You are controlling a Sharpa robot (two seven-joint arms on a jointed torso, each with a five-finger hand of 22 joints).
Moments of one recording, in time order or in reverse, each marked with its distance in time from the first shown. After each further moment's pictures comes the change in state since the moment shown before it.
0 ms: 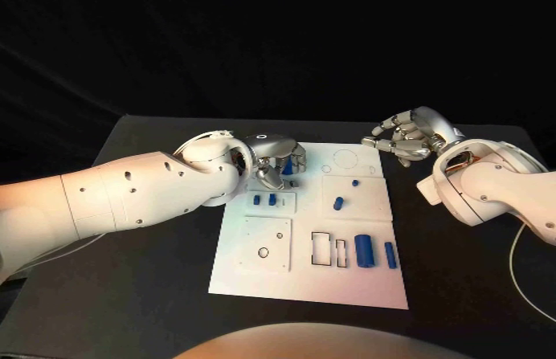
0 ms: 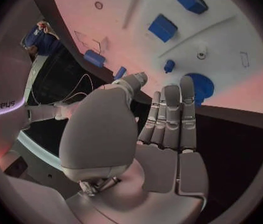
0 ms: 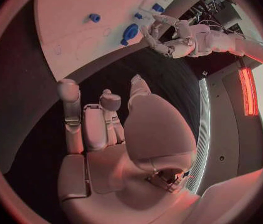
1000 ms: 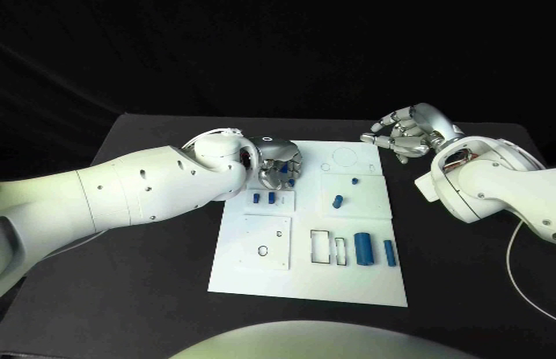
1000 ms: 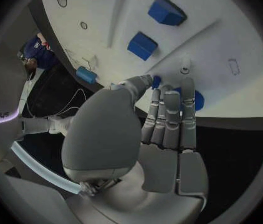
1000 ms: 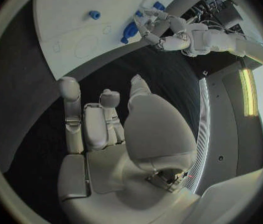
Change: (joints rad) left arm 0.000 0.059 0.000 -0.074 -0.092 0.109 -0.041; left_hand 0.056 0.028 0.054 -0.012 0.000 0.096 -0.002 -0.046 -0.036 0.059 -0.007 -0.043 -0.058 0.055 -0.005 0.130 0.034 0.000 0.007 -0.001 0.095 0.062; right arm 0.000 0.005 0.000 -0.001 -0.006 -0.018 -0.004; right_hand 0.000 0.000 0.000 0.000 0.000 0.000 0.000 0.000 0.001 -0.012 0.002 -0.040 -0.041 -0.004 -0.004 -0.012 -0.016 0.000 -0.011 -0.003 -0.034 -0.018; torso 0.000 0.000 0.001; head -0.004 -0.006
